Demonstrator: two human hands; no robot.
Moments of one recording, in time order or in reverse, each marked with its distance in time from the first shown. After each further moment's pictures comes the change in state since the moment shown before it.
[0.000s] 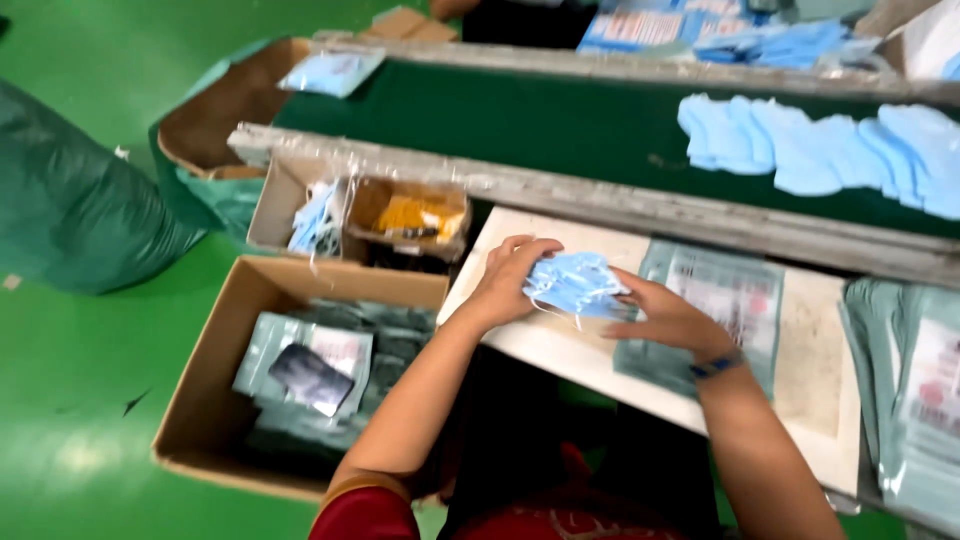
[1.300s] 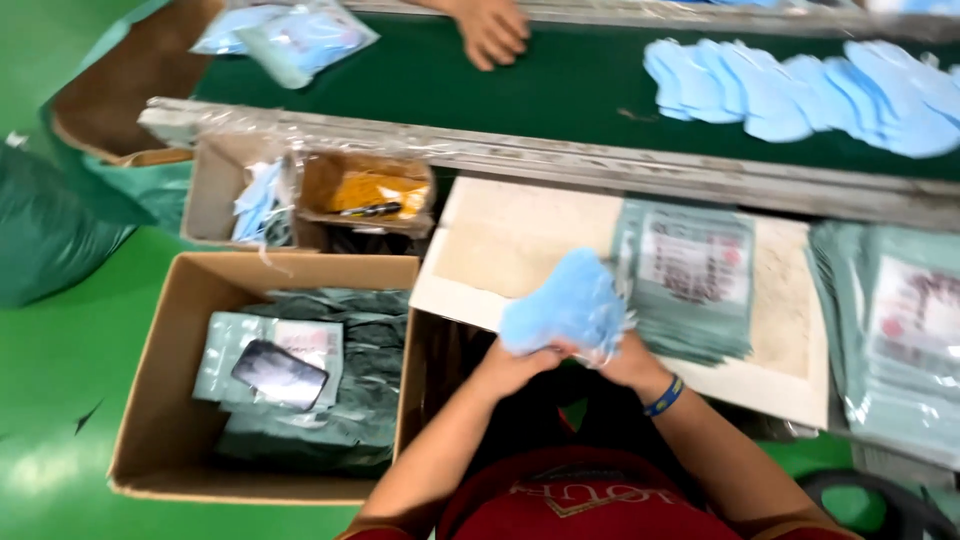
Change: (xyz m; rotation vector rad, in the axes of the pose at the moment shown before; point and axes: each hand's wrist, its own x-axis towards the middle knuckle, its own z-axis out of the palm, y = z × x) left_hand -0.097 0.018 0.076 -0.975 0.034 0.183; right_hand -0.055 0.045 0.080 0.033 0.233 -0.134
